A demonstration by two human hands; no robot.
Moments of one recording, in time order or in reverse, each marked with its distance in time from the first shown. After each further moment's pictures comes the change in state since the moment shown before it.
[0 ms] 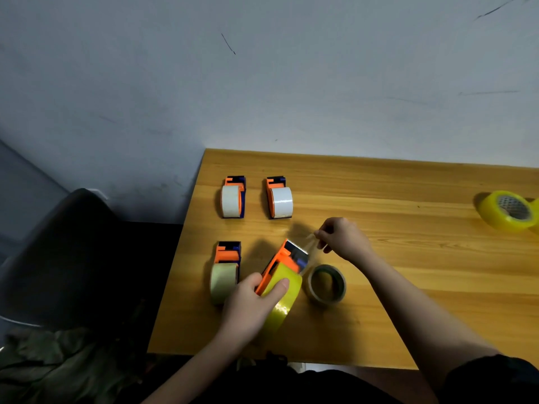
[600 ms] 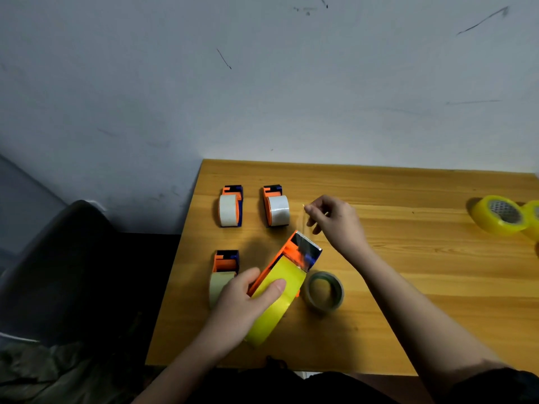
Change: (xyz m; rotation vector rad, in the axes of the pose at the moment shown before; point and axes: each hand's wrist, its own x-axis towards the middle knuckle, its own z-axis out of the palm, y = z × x) left_hand -0.017 0.037 -0.027 -0.087 -0.127 0.132; right_hand -0.017 -0.040 -0.026 0.276 0.320 -0.259
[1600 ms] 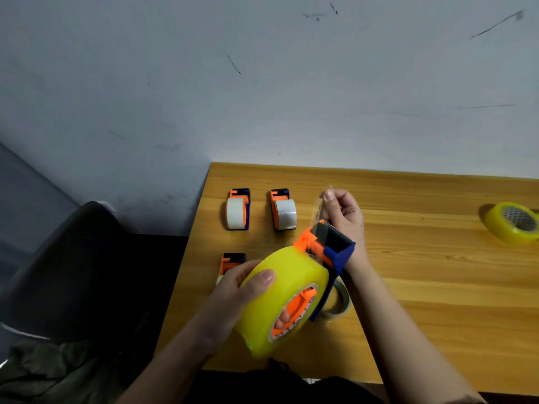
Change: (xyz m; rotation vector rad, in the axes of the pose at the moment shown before) left_hand -0.010 0.030 -0.024 -0.293 -0.148 -0.055; right_hand -0.016 -0.035 0.010 1.005 0.159 -0.009
